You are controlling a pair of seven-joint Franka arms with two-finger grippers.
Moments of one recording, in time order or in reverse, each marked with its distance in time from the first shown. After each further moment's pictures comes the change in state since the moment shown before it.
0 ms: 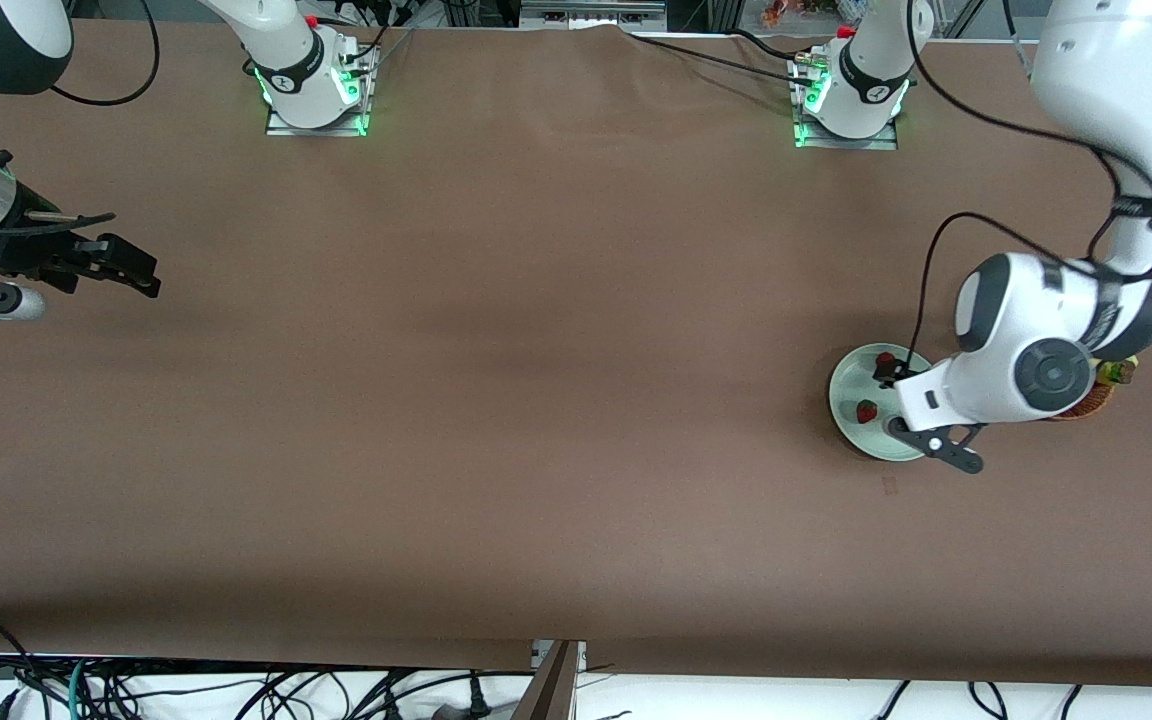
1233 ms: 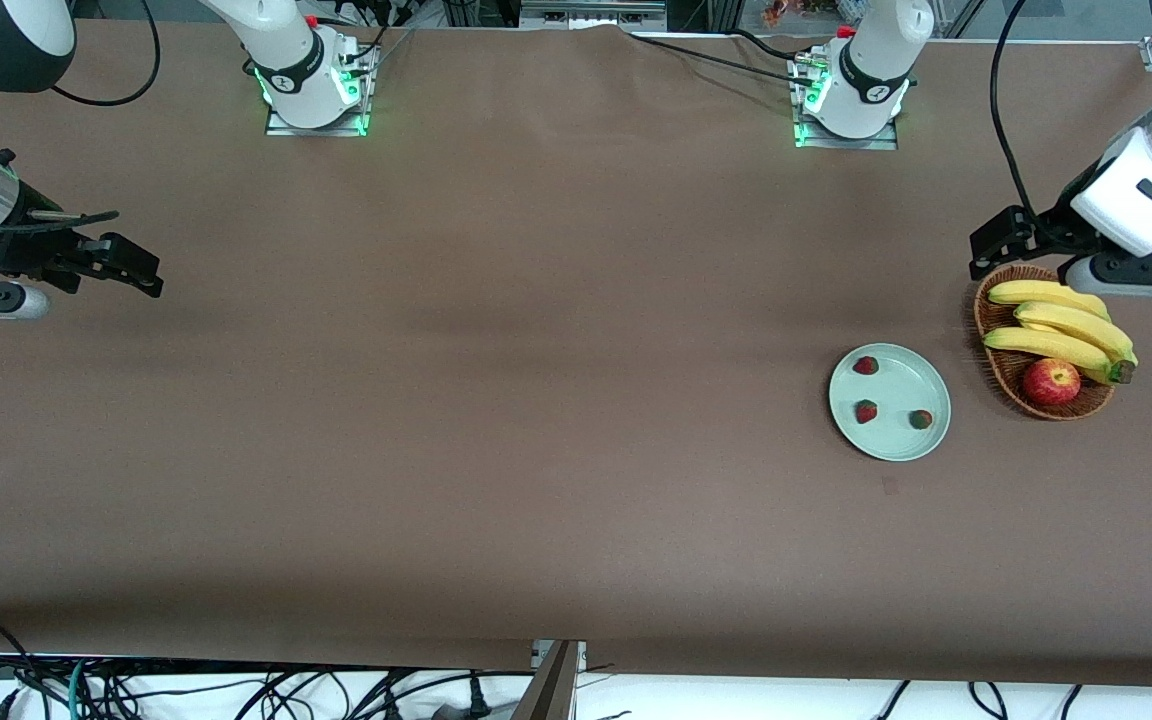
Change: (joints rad) left arm -0.098 -0.488 0.112 -0.018 -0.190 -0.263 -0.373; right arm 0.001 0.000 0.006 0.002 0.000 0.000 -0.001
